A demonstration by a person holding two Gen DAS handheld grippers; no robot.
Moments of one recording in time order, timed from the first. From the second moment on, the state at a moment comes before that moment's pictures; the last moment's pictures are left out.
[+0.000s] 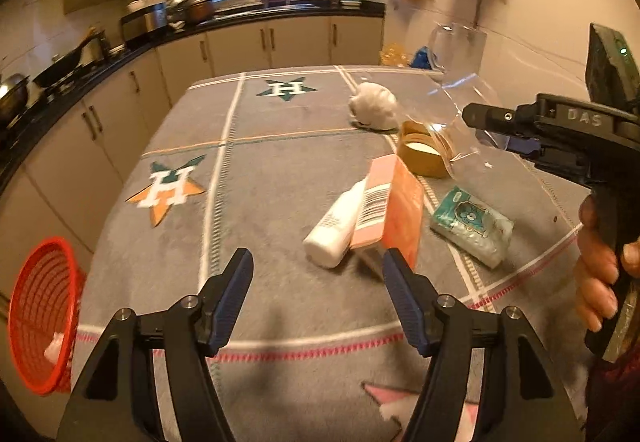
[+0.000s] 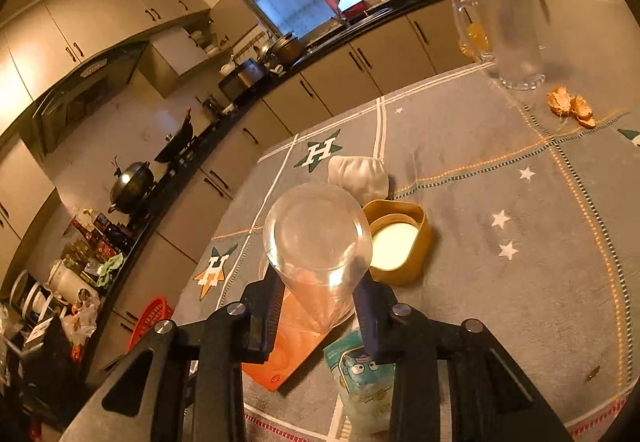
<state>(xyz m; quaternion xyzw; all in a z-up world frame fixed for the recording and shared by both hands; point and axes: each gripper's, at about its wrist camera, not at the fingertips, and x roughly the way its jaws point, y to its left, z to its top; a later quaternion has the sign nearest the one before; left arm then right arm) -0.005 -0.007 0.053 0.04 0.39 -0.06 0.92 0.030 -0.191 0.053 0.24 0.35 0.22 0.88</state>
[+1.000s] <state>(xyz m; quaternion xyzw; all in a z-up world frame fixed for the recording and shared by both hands) 0.035 -0.069 0.032 0.06 0.45 -0.16 0.88 0.028 -0.217 0.055 0.27 0.34 0.17 0.89</state>
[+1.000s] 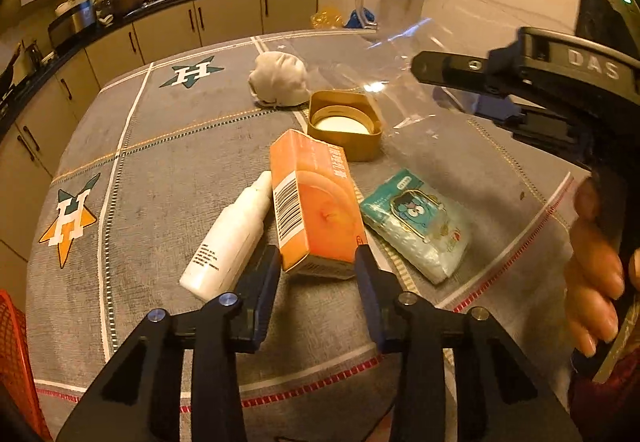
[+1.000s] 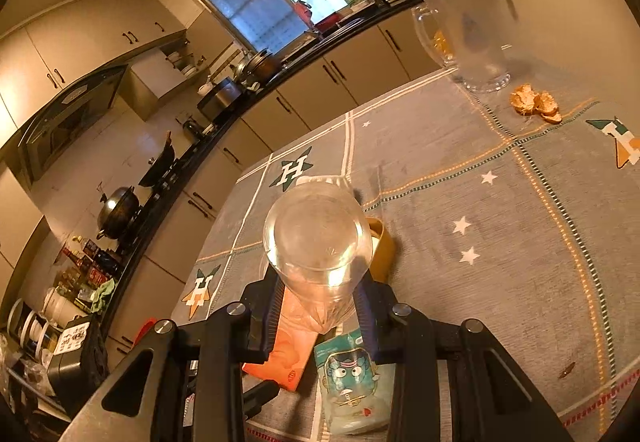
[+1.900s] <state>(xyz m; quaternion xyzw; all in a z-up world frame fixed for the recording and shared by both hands) 0.050 -0.074 0.020 0.07 0.45 -0.12 0.88 0.025 -0.219 0.055 0.26 0.34 0.17 0.89</state>
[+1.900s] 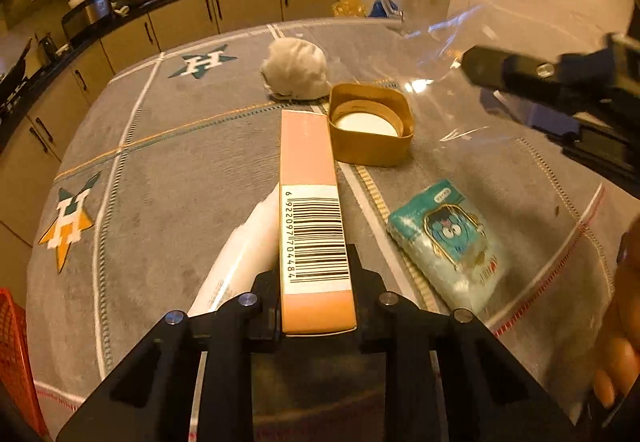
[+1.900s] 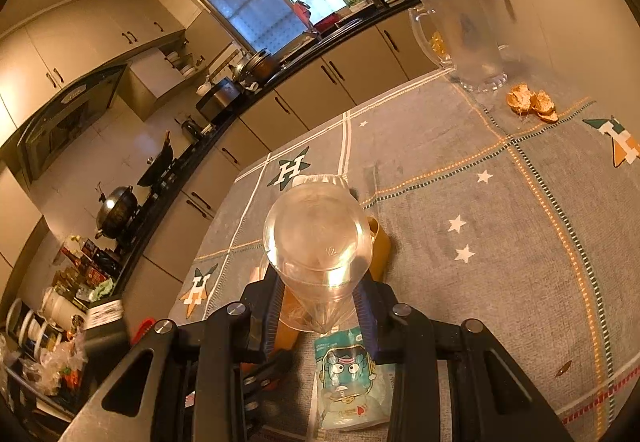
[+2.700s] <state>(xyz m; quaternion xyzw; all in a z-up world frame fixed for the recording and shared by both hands) -0.015 0.003 0.041 -0.01 0.37 -0.04 0.93 -0.005 -0.125 0.054 0.03 0.31 0.21 0.93</state>
